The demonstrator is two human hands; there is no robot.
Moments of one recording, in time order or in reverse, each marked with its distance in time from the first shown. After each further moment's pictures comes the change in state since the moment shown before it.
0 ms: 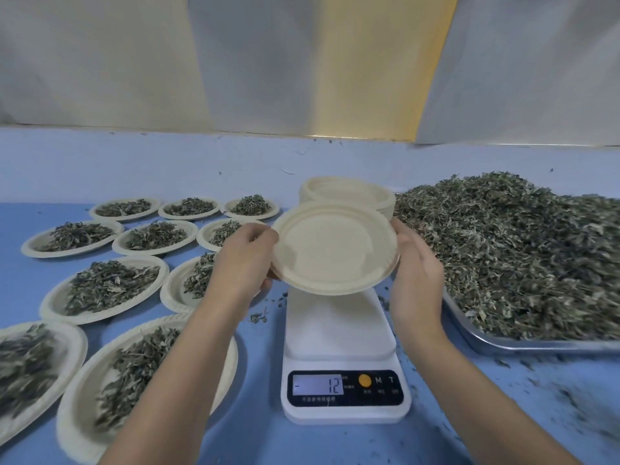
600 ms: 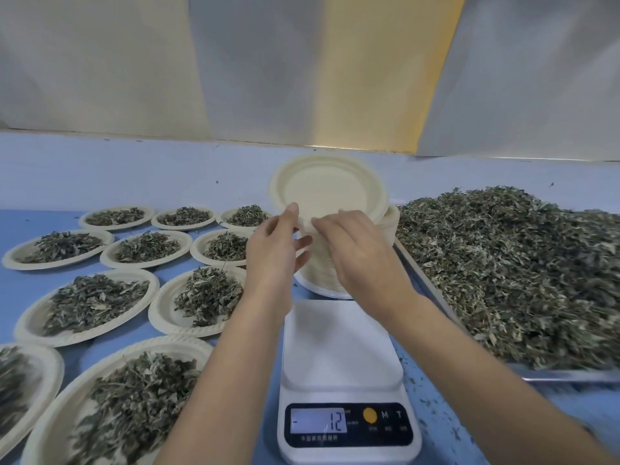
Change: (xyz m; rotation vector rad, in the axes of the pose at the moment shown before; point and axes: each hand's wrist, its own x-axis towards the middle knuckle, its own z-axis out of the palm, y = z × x) left_hand 0.015 0.023 0.043 -0.570 0.054 -0.092; right_hand 0.046 0.001 0.044 -0.837 -0.232 -1.192
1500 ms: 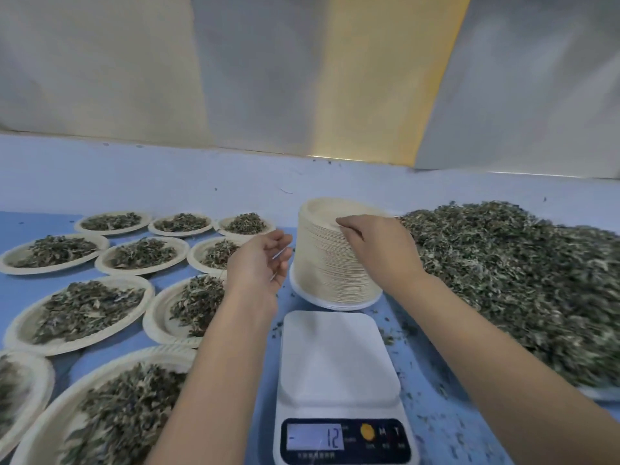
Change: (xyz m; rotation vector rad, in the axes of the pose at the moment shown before) left_hand 0.011 0.009 -0.014 -0.206 0.056 -0.240; right_hand 0.027 0.037 -0.009 0.058 -0.525 0.496
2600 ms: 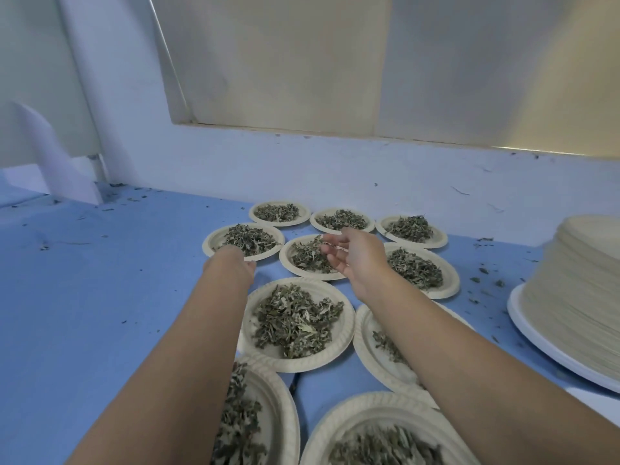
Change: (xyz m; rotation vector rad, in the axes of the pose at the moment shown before) left_hand 0.158 0.167 -0.247 0.016 0.701 -0.037; right_hand 0.109 -0.253 0.200 1.587 -0.319 0.764
